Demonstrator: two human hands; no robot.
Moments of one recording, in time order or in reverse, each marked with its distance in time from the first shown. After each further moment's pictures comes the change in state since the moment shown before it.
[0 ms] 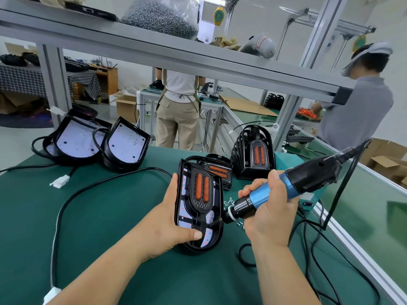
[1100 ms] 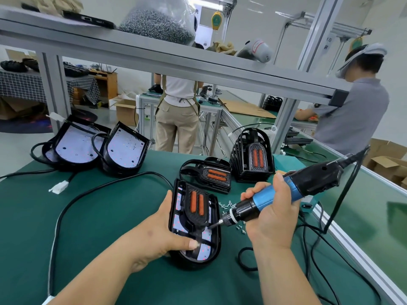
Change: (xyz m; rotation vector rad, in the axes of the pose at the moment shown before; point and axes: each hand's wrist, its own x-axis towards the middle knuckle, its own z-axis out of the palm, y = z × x) left_hand -0.009 0.008 -0.004 -0.141 -0.076 -0.122; right_hand 0.007 0.000 -0.006 0.093 0.014 0.060
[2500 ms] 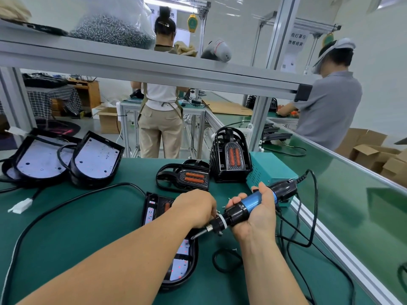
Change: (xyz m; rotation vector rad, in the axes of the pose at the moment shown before) left_hand 0.124 0.047 0.082 1.199 -0.012 -0.025; right_hand 0.038 -0.002 -0.036 0.234 0.344 0.449
